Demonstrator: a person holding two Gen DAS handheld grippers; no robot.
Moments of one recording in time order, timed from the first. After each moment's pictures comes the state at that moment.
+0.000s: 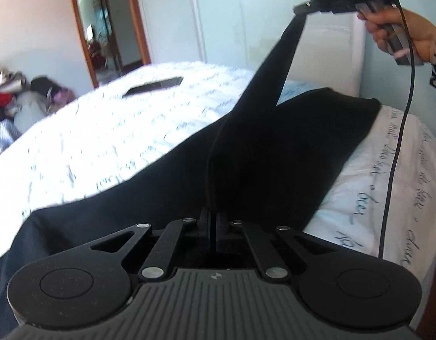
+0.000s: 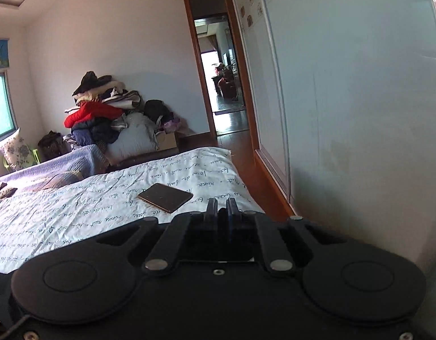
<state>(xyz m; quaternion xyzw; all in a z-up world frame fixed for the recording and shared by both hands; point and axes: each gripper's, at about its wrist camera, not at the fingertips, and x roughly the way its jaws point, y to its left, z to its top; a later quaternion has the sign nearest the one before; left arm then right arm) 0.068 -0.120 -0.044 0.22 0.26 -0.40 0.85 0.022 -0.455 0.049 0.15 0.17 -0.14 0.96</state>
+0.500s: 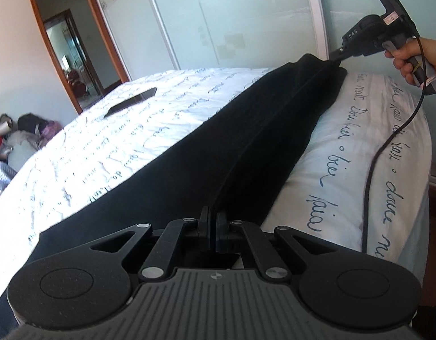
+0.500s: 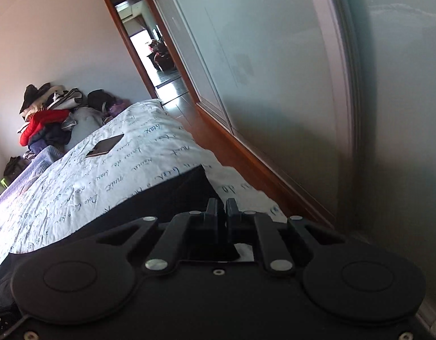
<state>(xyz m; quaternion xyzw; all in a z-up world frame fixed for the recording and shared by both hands) 0.037 -0.117 -0.053 0.29 0.22 -0.43 0.82 -0.074 -0.465 -0.055 0.28 0.24 -0.23 0.90</state>
